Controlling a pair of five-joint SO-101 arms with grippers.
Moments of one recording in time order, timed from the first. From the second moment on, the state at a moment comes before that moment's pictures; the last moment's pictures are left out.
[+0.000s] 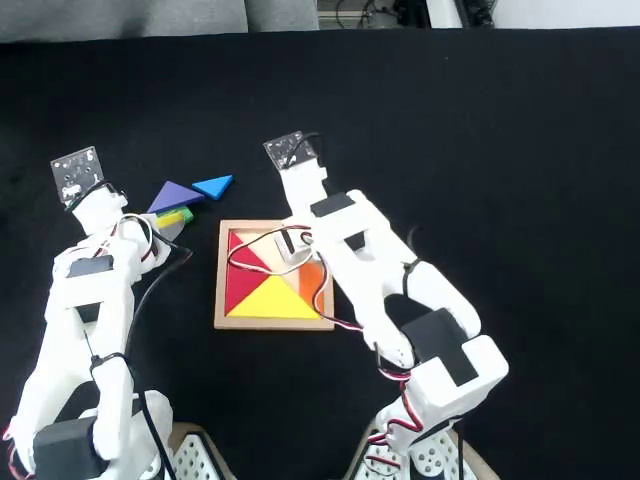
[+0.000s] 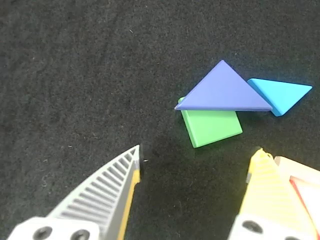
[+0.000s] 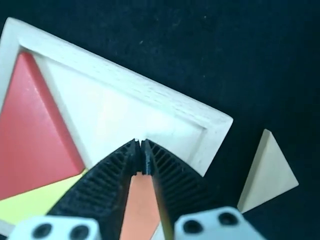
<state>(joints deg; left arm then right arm) -17.7 -24.3 60.1 25.4 8.9 -25.3 8.8 27.7 47.0 -0.5</state>
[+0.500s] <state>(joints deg) -17.7 -24.3 60.1 25.4 8.9 -25.3 -3.0 37.9 41.5 -0.4</state>
